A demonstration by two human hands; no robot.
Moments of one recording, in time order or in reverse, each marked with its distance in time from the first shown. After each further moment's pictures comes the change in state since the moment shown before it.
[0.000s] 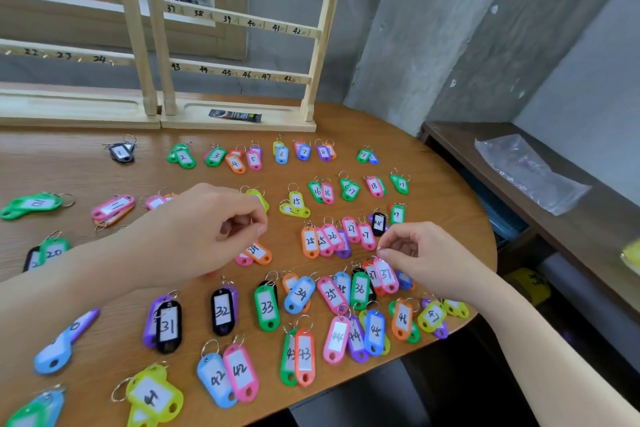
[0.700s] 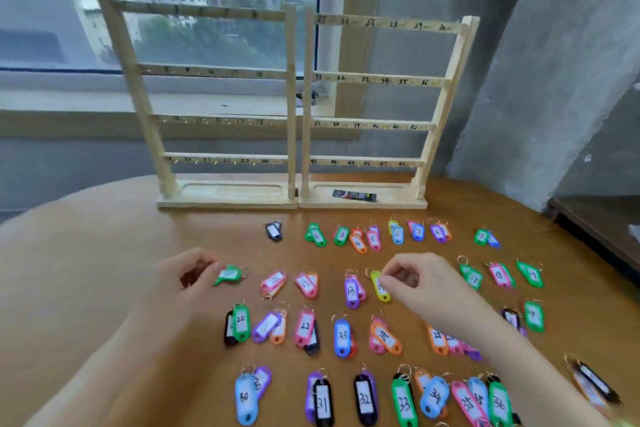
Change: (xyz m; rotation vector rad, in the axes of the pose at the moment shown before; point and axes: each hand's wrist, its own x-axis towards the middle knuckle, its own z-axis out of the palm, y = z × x) left_hand -0.119 -0.096 -0.096 -0.102 0.597 -0.530; right_hand 0.074 -0.142 0.046 0.127 0.000 -0.237
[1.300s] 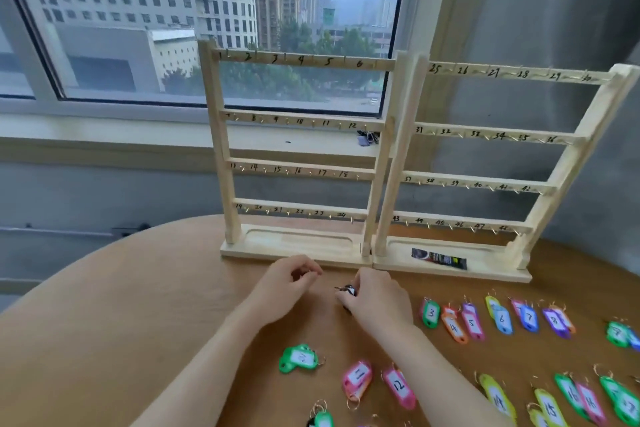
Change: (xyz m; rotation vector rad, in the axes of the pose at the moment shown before) left_hand 0.146 -0.060 0.019 0.017 -0.261 -0.064; right_hand 0.184 -0.105 0.139 -0.394 0.036 0.105
